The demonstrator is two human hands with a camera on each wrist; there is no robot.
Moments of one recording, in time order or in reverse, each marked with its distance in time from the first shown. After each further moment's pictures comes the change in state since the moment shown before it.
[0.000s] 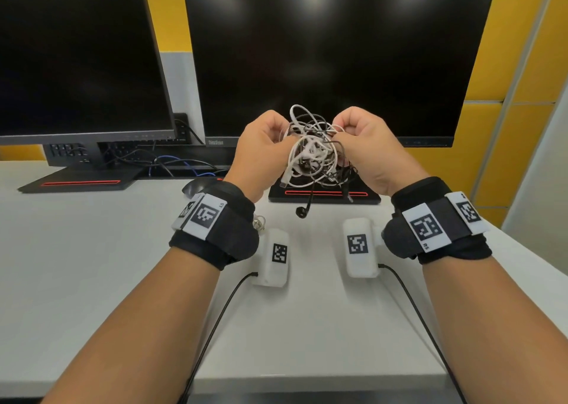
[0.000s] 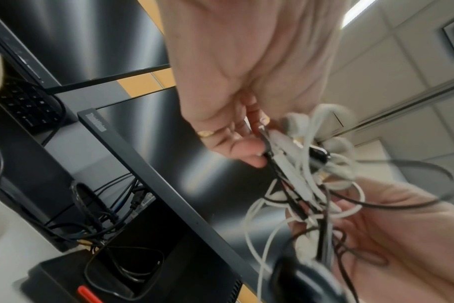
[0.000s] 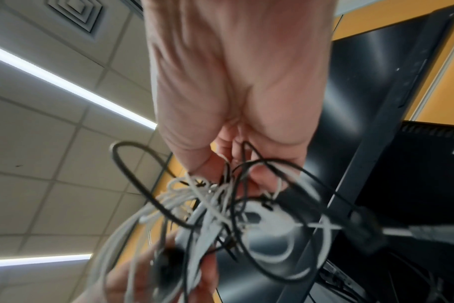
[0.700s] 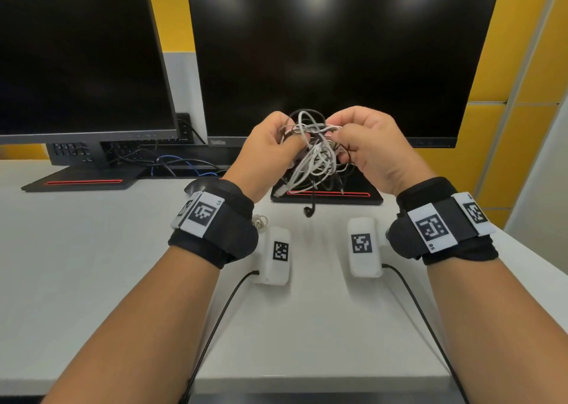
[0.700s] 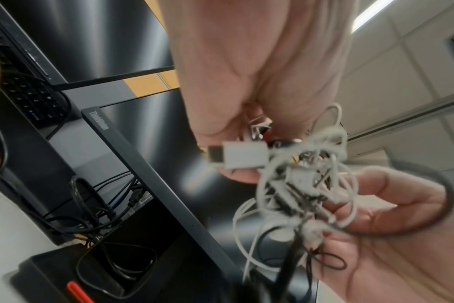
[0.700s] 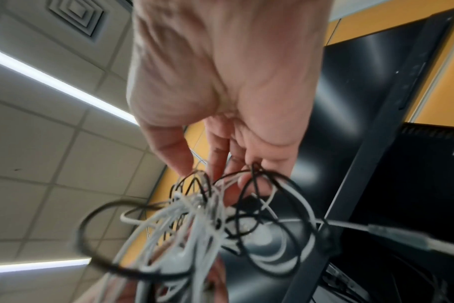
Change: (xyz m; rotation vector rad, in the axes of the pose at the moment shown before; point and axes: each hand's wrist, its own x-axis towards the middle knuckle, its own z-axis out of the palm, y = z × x) left_hand -0.003 0.007 -0.002 -0.032 -0.135 -0.039; right_hand -0.003 -0.009 -0.001 0.144 -0.017 0.016
